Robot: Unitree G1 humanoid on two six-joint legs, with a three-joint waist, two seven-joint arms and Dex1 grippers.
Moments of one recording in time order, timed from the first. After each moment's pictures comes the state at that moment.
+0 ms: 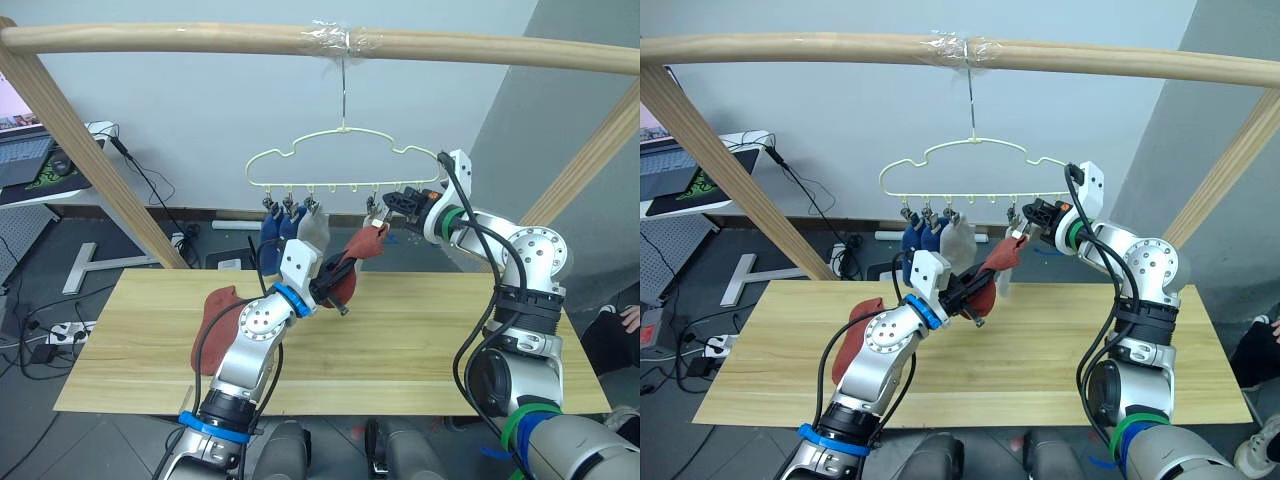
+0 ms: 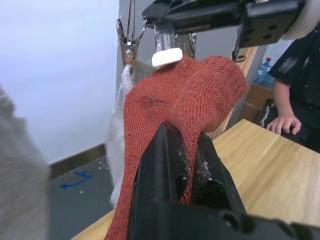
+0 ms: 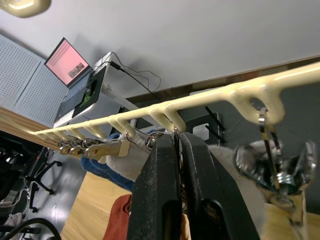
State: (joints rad) left arm -0.30 0.17 -0.19 0.04 -0.06 -0.03 -0.54; right arm -0.85 -0.11 -0.44 0.06 0.72 1.26 0.04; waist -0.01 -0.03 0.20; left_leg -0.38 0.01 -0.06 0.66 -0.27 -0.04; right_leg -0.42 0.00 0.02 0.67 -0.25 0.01
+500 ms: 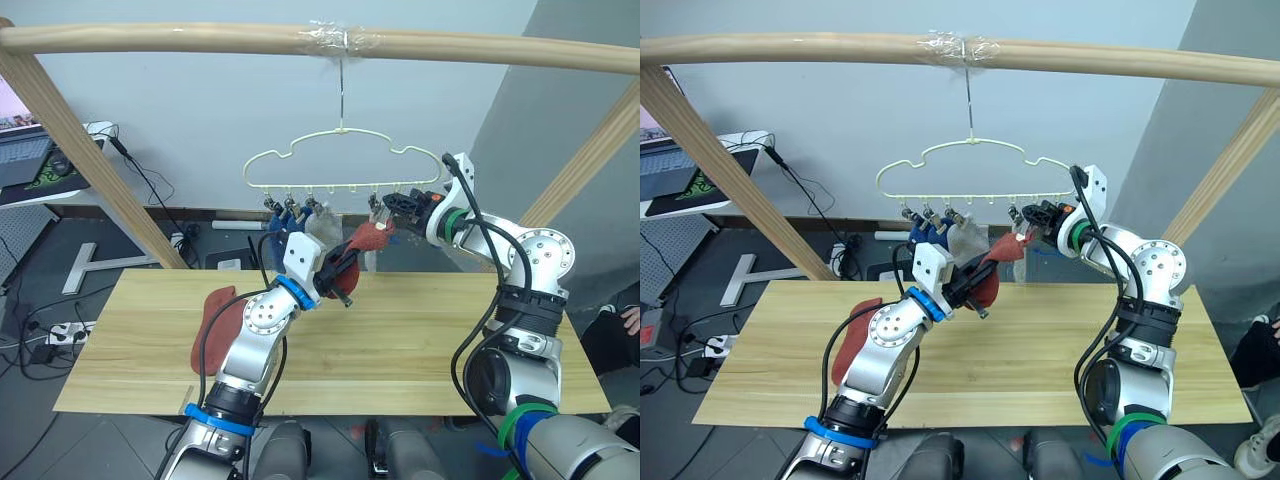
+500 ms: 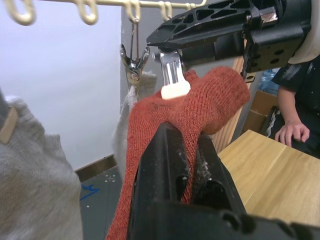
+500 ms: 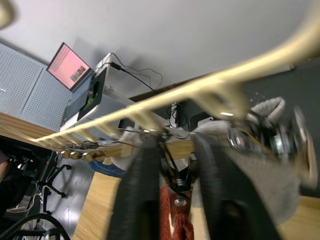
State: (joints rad) left arm -0.34 0.15 -0.19 0.06 -0.04 -0.05 -0.51; right arm -0.85 -0.09 -0.49 0.07 0.77 1.30 -0.02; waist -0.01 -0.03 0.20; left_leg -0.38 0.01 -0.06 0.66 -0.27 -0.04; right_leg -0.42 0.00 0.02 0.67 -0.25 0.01
